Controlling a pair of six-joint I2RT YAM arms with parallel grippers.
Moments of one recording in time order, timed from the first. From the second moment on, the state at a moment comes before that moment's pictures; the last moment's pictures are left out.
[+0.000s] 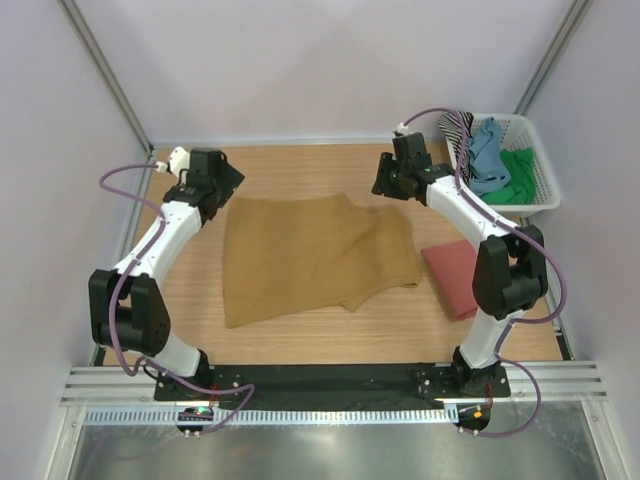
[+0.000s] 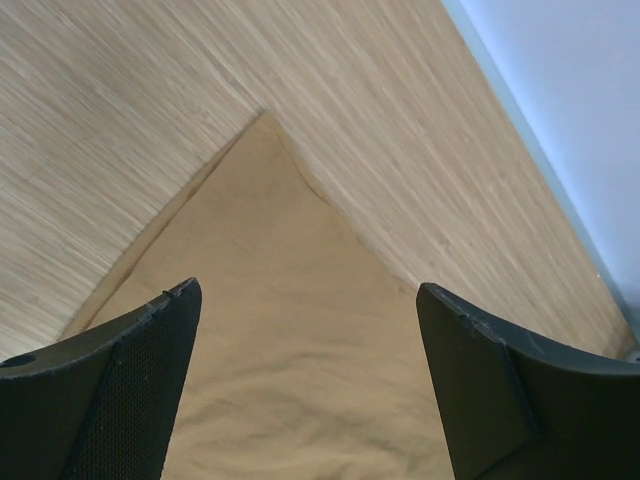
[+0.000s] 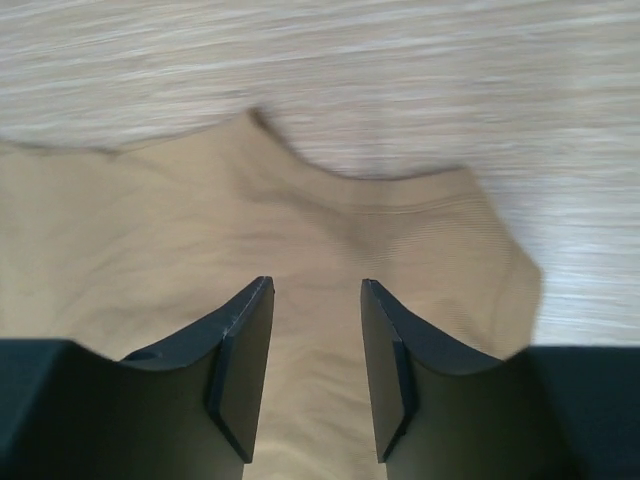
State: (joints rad) left arm -0.18 1.53 1.26 -0.43 -0.36 -0.96; right arm 0.33 1.77 1.47 -0.45 0.00 0.44
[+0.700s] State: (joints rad) left arm -0.07 1.93 1.35 -0.40 -0.10 -0.93; right arm 0.25 2.05 1.51 -0.53 0.23 0.44
